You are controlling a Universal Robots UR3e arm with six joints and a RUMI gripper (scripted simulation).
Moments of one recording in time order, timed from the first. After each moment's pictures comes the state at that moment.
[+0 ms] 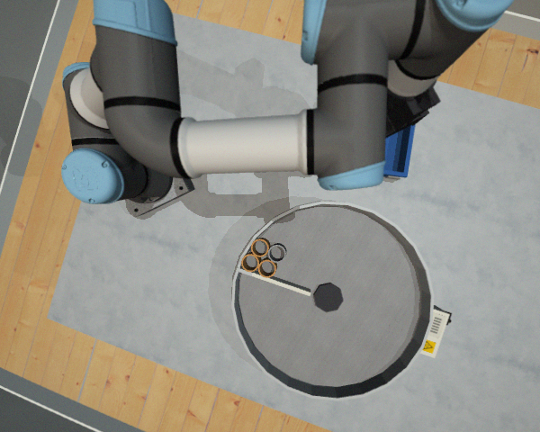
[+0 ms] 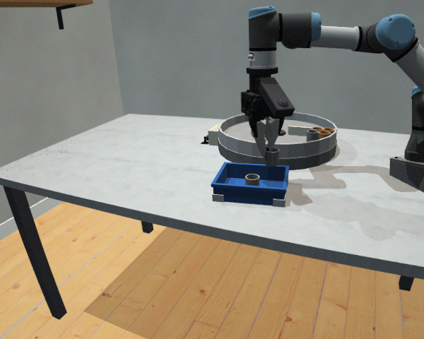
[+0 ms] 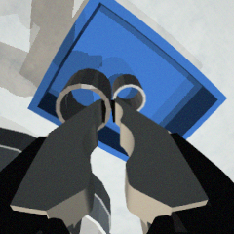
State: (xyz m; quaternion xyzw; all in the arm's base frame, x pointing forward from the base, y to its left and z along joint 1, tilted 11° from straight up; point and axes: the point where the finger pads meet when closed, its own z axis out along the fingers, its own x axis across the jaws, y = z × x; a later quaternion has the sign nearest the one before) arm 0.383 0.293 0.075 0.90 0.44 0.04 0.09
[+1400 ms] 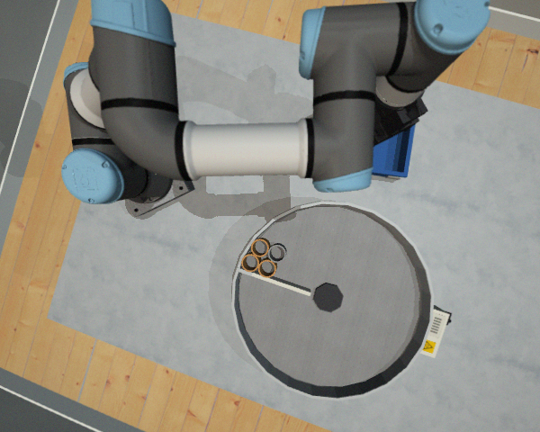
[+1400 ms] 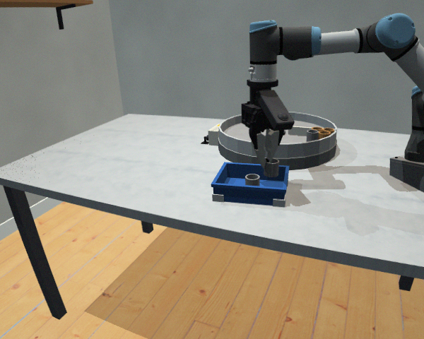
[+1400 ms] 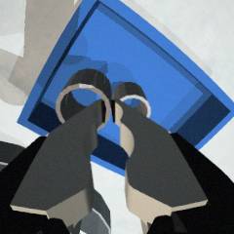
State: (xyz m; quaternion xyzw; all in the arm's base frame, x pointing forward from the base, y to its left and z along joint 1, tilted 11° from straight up) arm 0.388 0.290 0.046 0.89 0.44 0.04 0.09
